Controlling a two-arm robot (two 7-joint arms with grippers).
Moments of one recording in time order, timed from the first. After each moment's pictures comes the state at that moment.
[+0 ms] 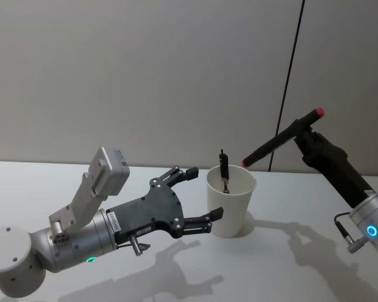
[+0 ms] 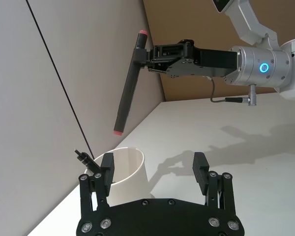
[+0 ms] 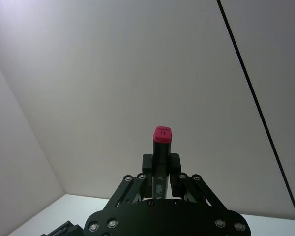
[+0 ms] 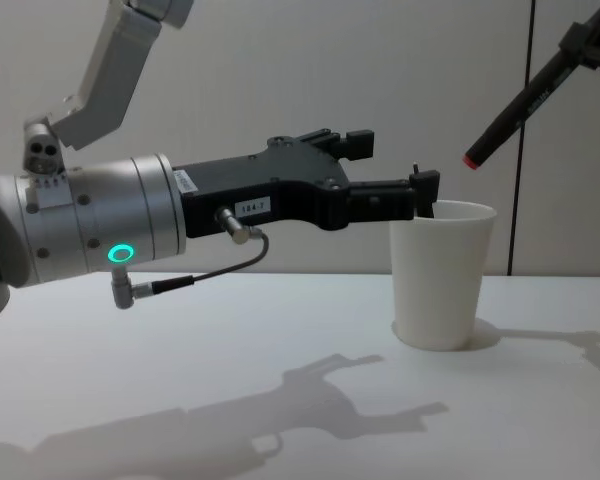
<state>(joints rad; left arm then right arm) -0.56 0.37 0.58 -1.33 -0.46 -0.21 -0.73 0.29 0.36 -0.17 -1.56 0.90 0.08 0.37</state>
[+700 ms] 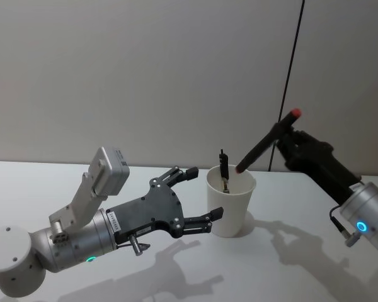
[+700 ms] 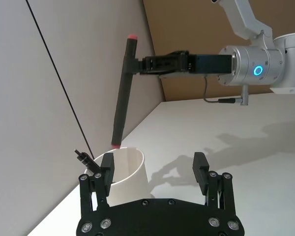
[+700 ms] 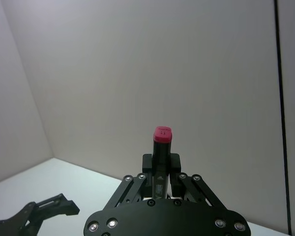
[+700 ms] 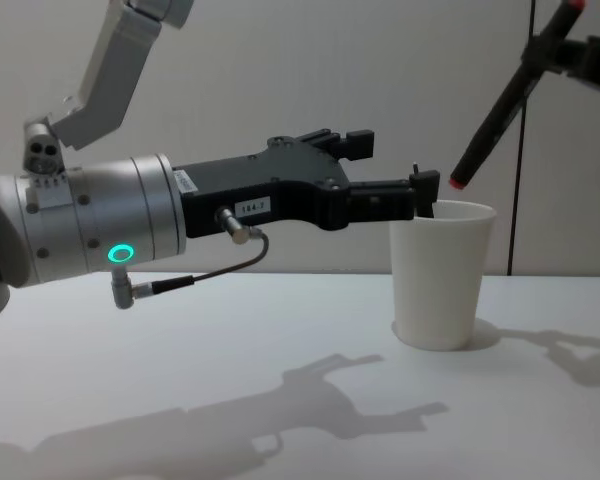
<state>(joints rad) -0.56 0.37 0.58 -1.33 -0.46 -0.21 -0.73 0.36 0.43 -0.26 -1.53 0.77 0.06 0.39</state>
